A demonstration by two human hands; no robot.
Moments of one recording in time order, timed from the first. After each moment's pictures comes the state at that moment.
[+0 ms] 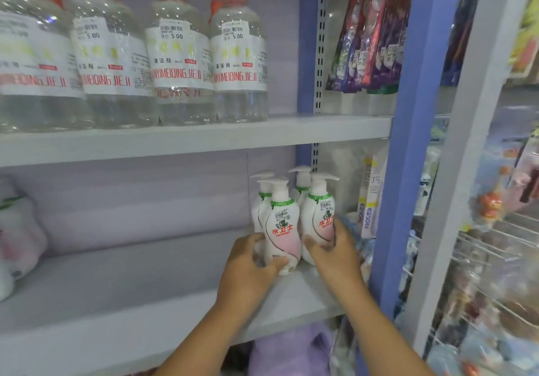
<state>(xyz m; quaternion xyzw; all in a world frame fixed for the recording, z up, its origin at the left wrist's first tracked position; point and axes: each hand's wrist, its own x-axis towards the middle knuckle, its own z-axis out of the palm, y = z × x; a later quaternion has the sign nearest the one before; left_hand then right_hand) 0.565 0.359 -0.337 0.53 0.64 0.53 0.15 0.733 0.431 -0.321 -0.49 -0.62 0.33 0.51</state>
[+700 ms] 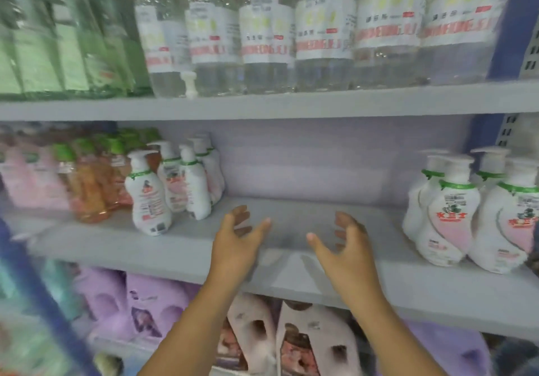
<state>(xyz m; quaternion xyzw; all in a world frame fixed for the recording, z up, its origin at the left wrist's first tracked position) 0.399 0.183 -0.318 0.26 0.69 0.67 0.08 0.547 0.310 -0.345 -0.34 -0.73 0.41 0.43</state>
